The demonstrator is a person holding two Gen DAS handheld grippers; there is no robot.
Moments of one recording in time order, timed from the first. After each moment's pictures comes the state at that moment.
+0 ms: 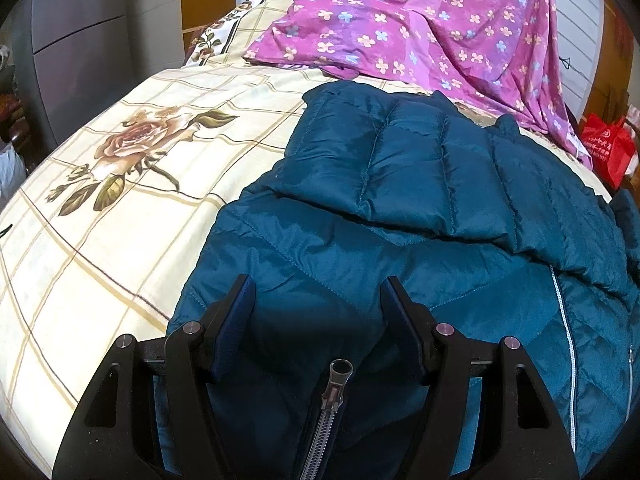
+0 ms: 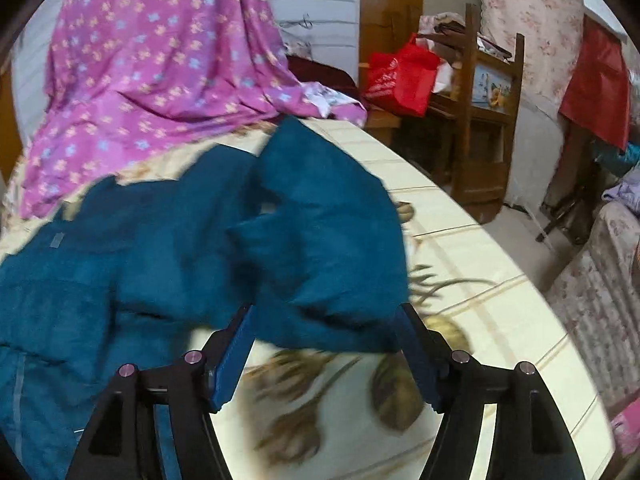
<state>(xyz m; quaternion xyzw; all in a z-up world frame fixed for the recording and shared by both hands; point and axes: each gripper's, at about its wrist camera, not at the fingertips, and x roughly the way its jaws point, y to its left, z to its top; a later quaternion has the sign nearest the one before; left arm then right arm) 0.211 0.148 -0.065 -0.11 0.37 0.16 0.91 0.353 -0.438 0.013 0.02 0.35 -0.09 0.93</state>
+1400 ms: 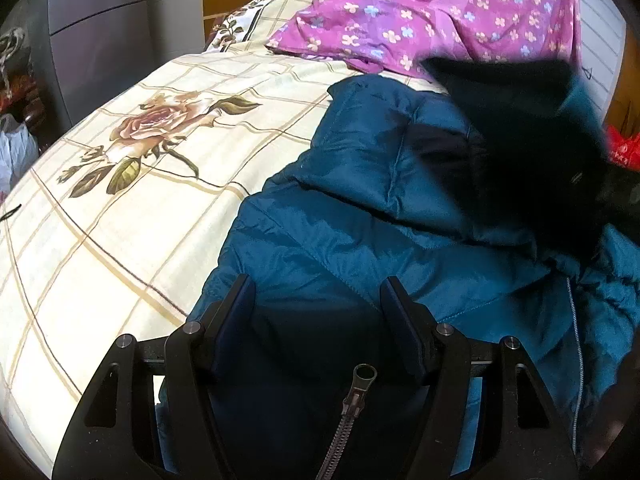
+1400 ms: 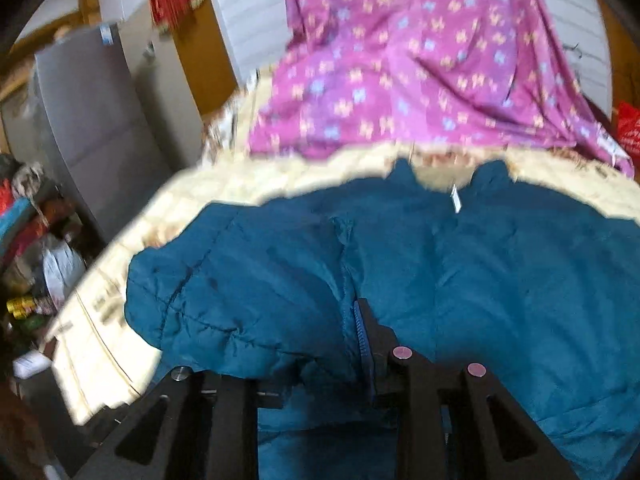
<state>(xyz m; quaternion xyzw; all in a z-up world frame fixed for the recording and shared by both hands) 0.211 0.157 -0.072 -0.12 0.38 0.20 0.89 0.342 -0.013 0.017 0.00 0.34 0.27 0.90</state>
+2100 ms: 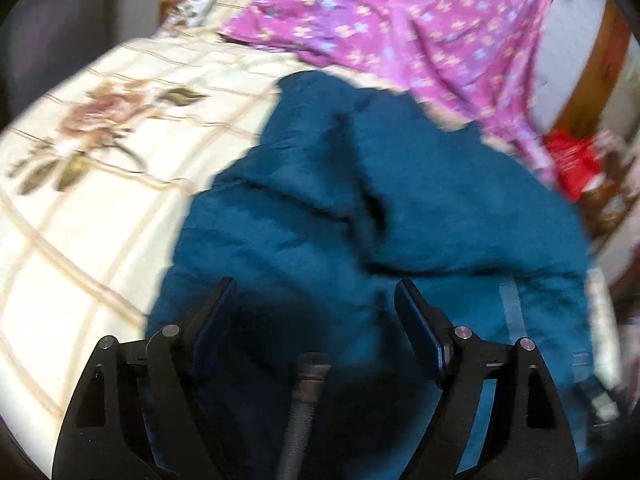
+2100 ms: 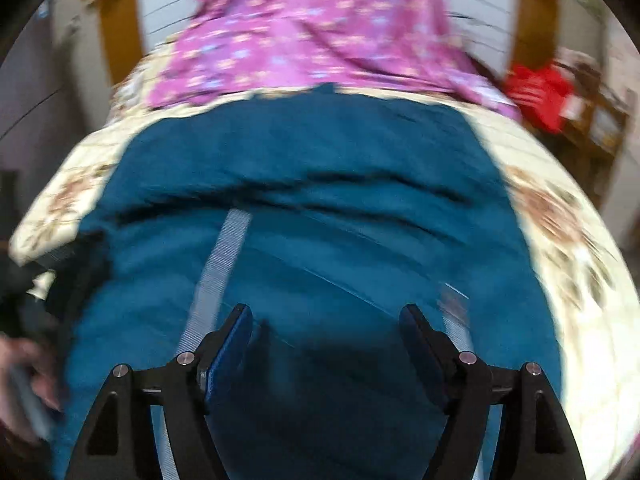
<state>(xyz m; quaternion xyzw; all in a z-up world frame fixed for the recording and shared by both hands) 0.209 0.162 -0.055 -0.20 0.38 0.05 0.90 0.221 -0.175 -0.020 -0.04 0.38 0.07 0.92</state>
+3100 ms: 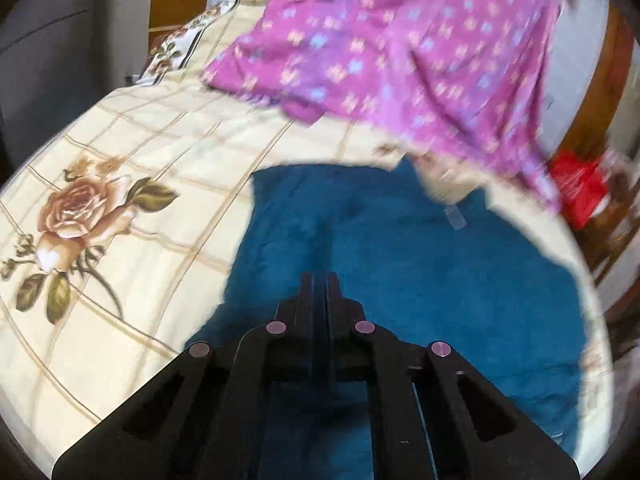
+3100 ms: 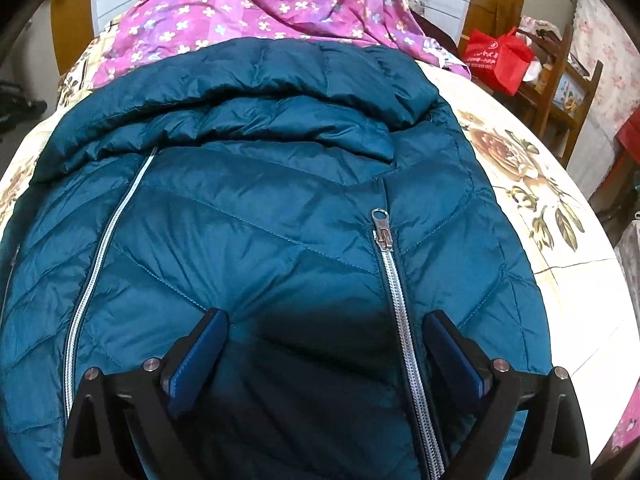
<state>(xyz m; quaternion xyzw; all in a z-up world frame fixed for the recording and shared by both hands) 0.317 0.178 0.000 -0.15 0.37 0.10 0.91 0.238 -0.196 -0.060 -0.05 0.43 0.00 0.90</state>
